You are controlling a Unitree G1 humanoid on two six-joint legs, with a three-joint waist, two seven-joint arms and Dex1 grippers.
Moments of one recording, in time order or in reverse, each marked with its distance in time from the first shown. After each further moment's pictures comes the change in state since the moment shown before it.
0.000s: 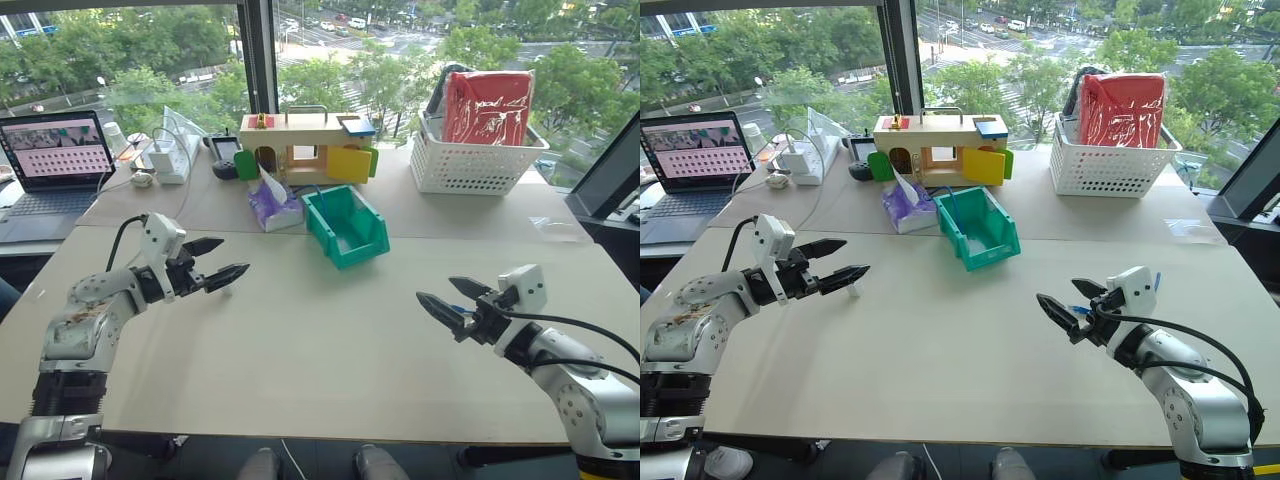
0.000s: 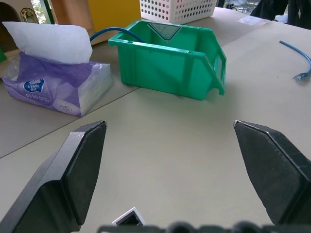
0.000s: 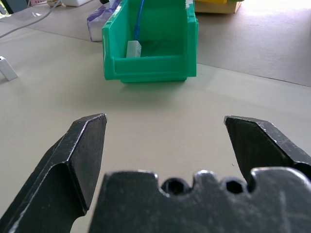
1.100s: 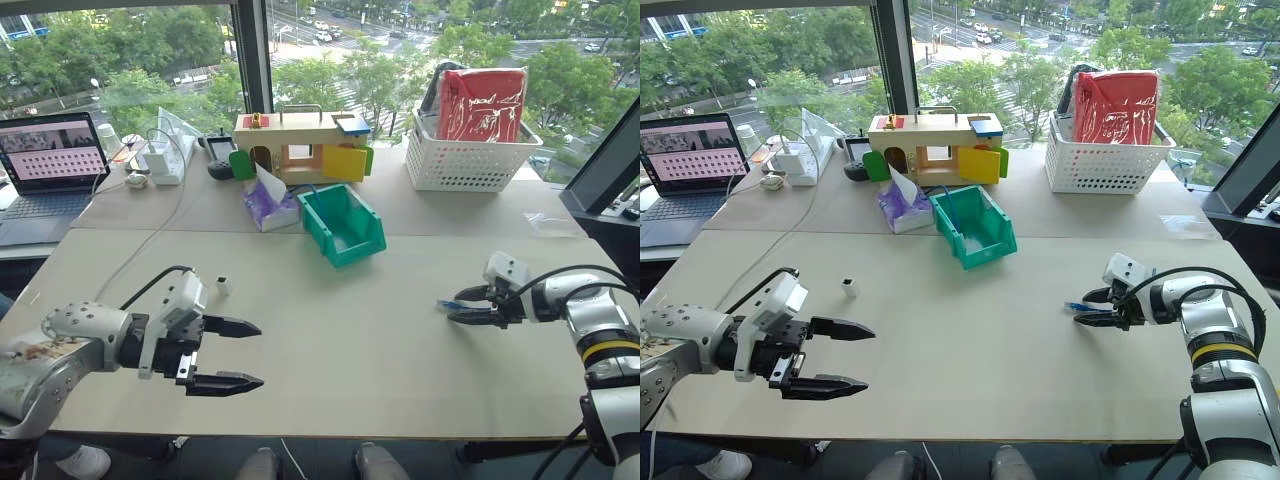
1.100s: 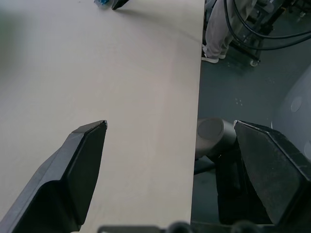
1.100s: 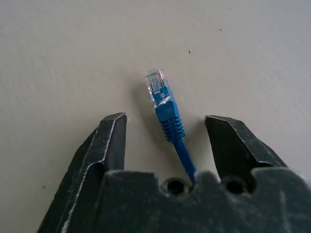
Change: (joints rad) left arm 0.304 0.293 0.027 -0.592 -0.300 0.378 -0.276; right arm -0.710 -0.237 0.389 1.342 -0.546 -0.679 0.766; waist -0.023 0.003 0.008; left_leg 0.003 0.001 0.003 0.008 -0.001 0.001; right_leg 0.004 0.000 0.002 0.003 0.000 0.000
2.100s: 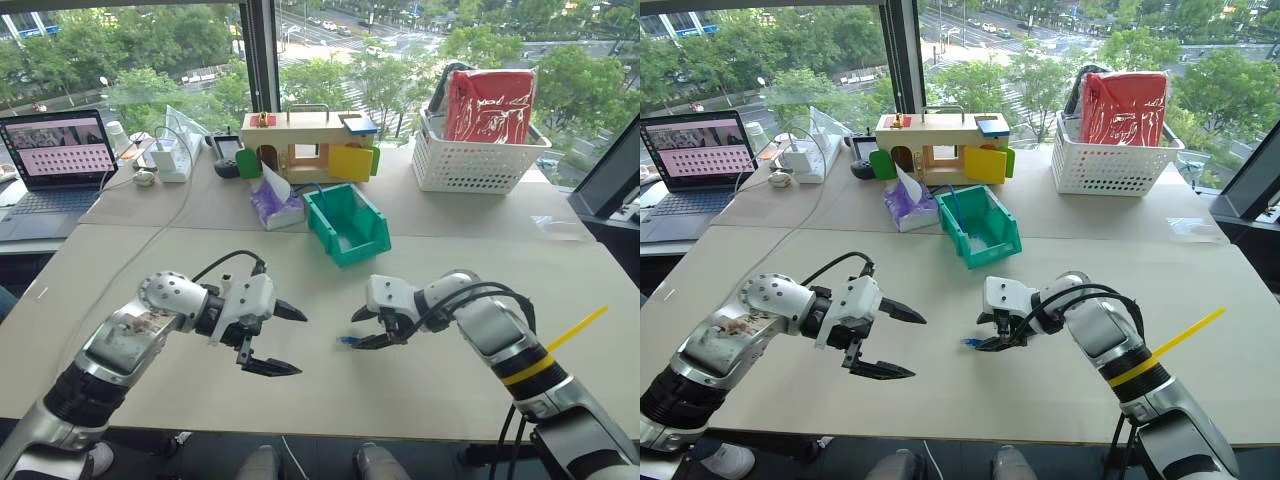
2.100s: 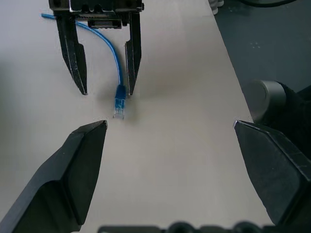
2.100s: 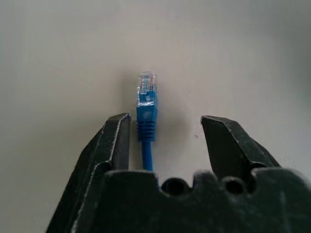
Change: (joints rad) left arm -0.355 -0.214 -0.455 0.258 0.446 -0.407 -0.088; right arm 0.137 0.185 0.240 -0.964 -0.002 0.549 -0.066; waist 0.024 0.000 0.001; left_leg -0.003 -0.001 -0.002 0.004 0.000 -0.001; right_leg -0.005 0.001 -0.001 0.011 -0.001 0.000
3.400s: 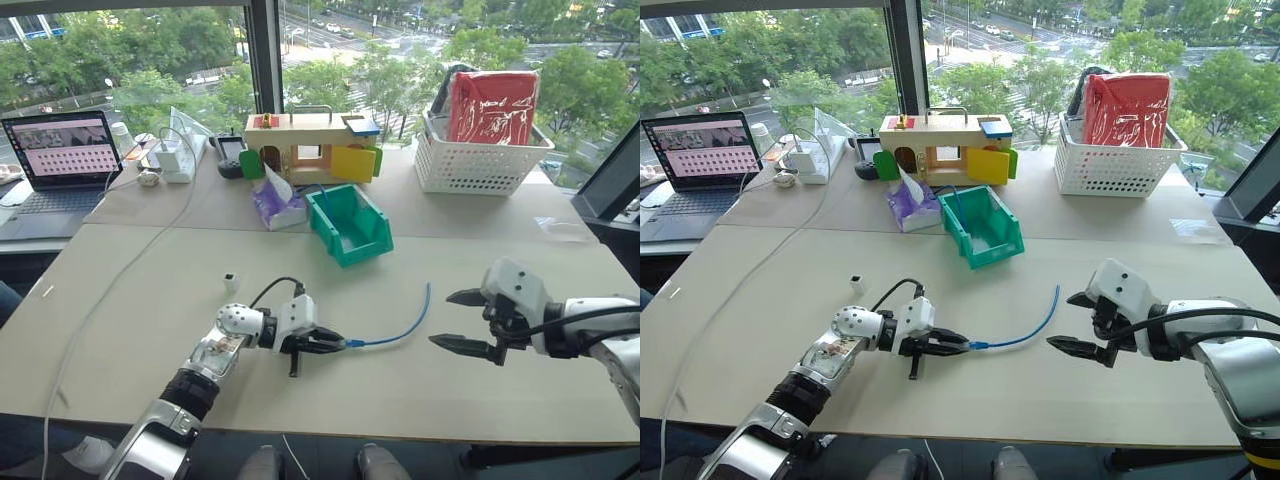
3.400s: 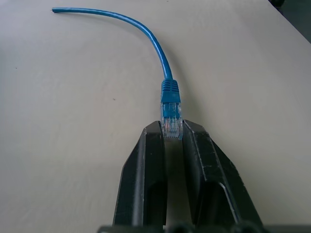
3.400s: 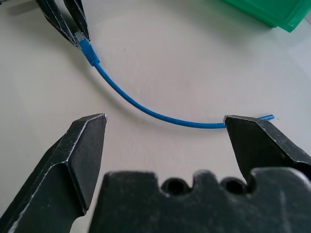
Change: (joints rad) left arm -0.039 -0.433 -0.067 0.621 0.231 -0.435 0.088; right arm 0.466 -0.353 -0.550 -0.505 0.353 0.375 -0.248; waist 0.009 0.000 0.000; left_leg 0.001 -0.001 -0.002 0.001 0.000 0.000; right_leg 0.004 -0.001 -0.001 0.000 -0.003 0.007
